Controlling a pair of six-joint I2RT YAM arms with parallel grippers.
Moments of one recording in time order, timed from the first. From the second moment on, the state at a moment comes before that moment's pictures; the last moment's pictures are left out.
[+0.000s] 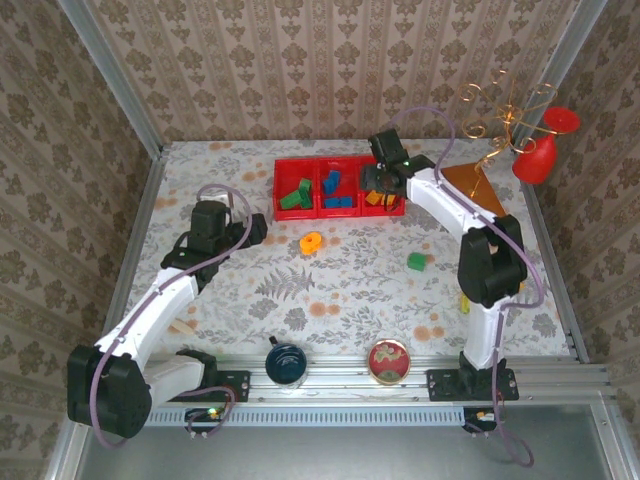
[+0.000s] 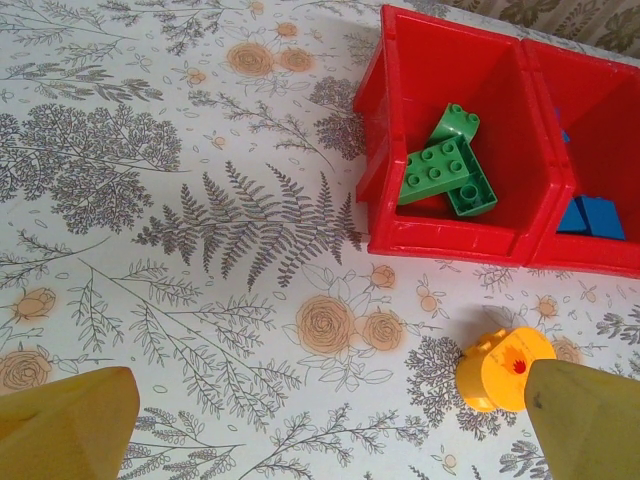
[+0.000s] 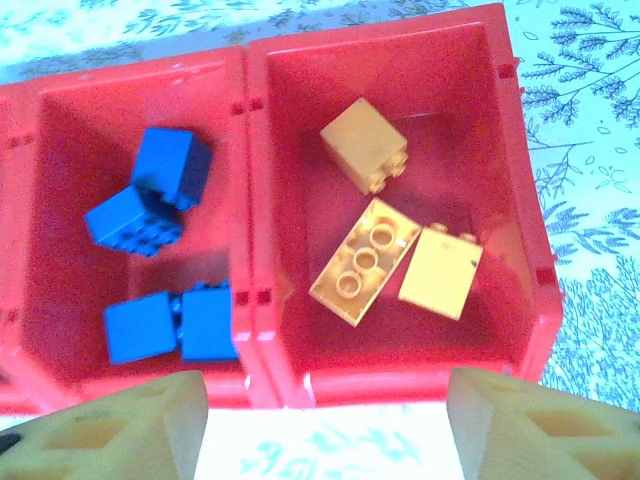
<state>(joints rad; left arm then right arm) -0.33 1.10 0.76 -0.28 -0.06 -0.39 0.39 1.91 1.65 -0.64 0.20 0.45</state>
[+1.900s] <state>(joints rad) -0.29 1.04 0.67 -0.26 -0.07 -0.43 0.79 2.35 1.93 -0.82 0.42 0.73</state>
